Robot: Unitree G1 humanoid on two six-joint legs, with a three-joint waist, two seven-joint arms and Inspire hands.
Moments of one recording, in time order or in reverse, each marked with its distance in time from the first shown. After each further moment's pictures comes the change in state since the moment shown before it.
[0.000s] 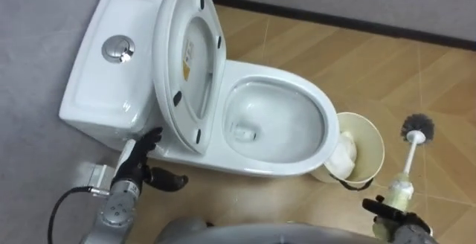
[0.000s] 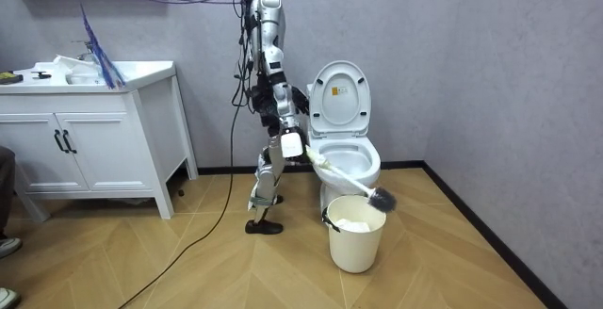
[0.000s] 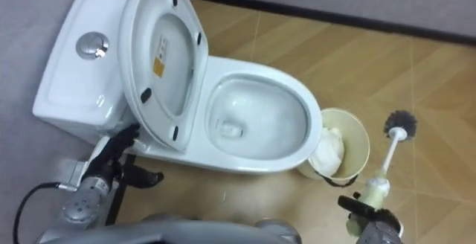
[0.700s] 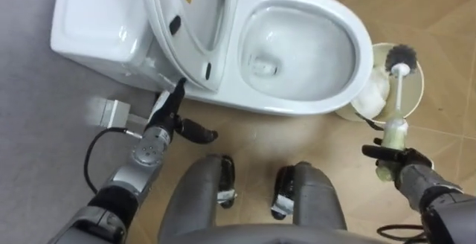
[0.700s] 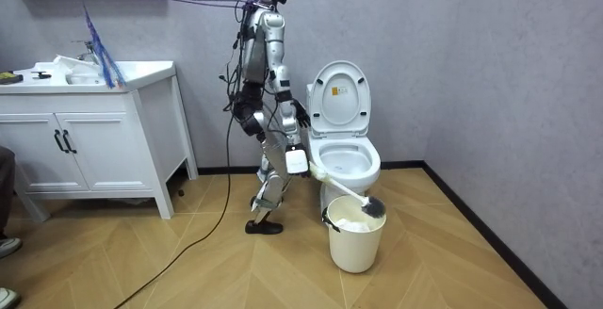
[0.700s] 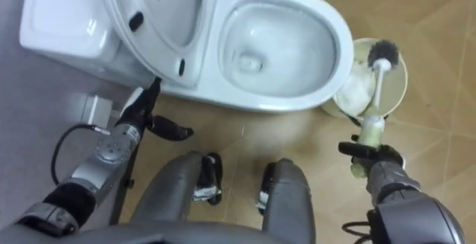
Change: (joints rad) left arm -0.378 -0.018 -0.223 0.179 -0.145 0.019 0.014; right arm -0.280 -0.080 0.183 0.227 0.097 0.000 0.125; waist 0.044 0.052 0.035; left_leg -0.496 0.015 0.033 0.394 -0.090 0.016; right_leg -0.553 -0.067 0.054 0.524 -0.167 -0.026
